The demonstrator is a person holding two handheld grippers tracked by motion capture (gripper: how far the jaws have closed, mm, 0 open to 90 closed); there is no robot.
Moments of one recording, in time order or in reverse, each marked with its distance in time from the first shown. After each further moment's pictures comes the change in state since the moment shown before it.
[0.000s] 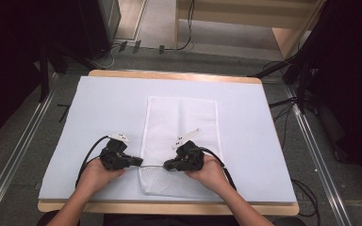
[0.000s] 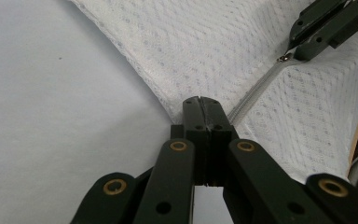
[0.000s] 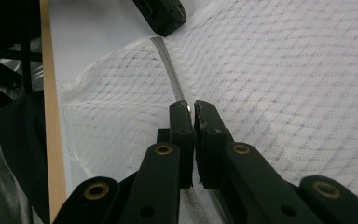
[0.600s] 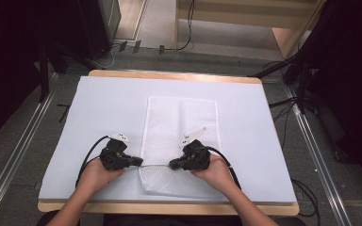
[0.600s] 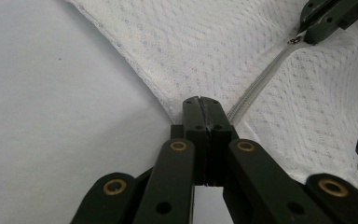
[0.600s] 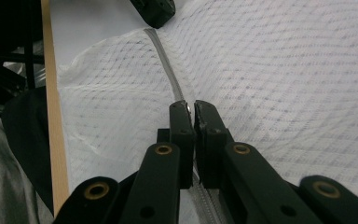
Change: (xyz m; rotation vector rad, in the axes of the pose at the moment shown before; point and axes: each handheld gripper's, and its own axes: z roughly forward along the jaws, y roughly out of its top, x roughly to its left) left arm 0.001 0.000 0.000 -0.002 -0.006 0.002; right arm -0.008 -0.009 -0.014 -0.008 0.002 0.017
